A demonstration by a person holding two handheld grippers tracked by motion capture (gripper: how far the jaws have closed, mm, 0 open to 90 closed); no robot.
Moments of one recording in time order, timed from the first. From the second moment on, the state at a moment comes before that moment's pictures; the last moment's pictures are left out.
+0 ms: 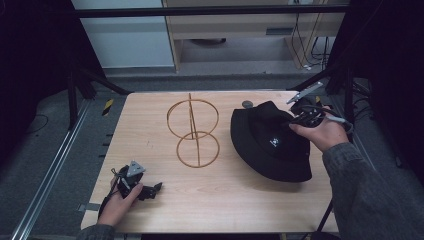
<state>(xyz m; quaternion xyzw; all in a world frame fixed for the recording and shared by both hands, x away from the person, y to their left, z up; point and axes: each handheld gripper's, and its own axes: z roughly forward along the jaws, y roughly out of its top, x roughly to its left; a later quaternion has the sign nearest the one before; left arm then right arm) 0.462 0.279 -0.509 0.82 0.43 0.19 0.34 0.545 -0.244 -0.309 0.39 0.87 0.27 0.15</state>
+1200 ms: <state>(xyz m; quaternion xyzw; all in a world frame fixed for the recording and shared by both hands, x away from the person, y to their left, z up) 0.461 0.279 -0.509 0.82 0.43 0.19 0.34 0.501 -0.268 -0.269 0.39 0.82 0.38 0.19</state>
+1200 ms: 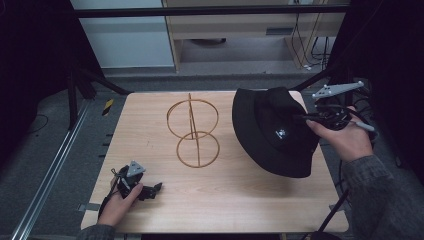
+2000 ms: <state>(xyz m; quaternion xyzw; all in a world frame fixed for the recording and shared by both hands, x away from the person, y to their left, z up) 0.461 0.279 -0.509 0.82 0.43 0.19 0.34 0.492 -0.263 -0.237 0.37 0.80 0.41 0.22</state>
